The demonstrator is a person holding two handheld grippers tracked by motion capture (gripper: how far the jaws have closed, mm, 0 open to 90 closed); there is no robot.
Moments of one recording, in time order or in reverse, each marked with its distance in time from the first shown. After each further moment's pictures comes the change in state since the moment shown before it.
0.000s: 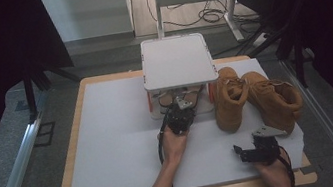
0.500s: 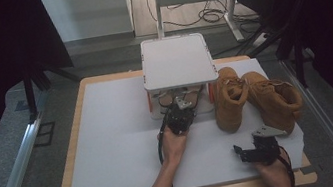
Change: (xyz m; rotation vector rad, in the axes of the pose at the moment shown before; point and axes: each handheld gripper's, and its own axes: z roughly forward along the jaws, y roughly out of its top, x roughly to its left) left arm -0.001 0.000 0.002 0.009 0.003 -0.002; right arm 0.000 0.000 0.000 0.000 0.000 0.000
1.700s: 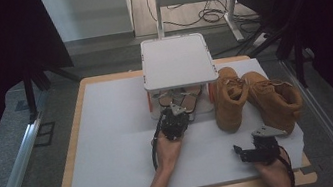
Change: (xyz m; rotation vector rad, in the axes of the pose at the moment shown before) left arm 0.006 -0.016 -0.021 -0.002 0.007 -0.002; right arm 0.000 0.000 0.000 0.002 0.000 -0.001
